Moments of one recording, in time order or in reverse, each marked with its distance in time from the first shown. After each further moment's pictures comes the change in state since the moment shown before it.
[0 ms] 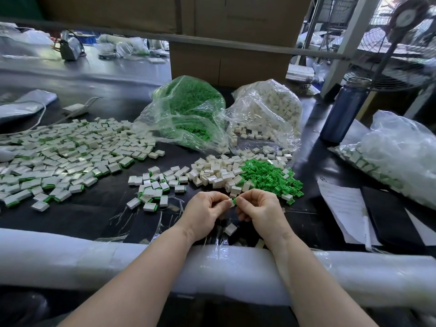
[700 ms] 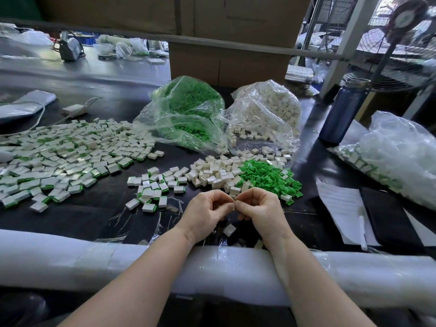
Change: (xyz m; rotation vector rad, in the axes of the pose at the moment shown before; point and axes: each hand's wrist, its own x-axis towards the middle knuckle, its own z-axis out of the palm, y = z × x) left_hand 0.000 0.003 0.003 -0.062 -0.013 0.037; right_hand -0.001 -0.003 -0.001 0.082 0.014 -0.013
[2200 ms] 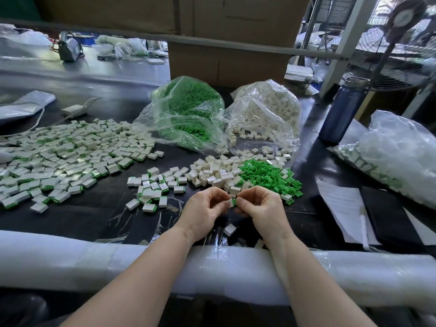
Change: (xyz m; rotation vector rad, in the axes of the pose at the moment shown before) left_hand 0.003 -0.006 -0.001 -0.050 0.045 -0.042; right_hand 0.003 0.005 0.000 -0.040 0.063 -0.038
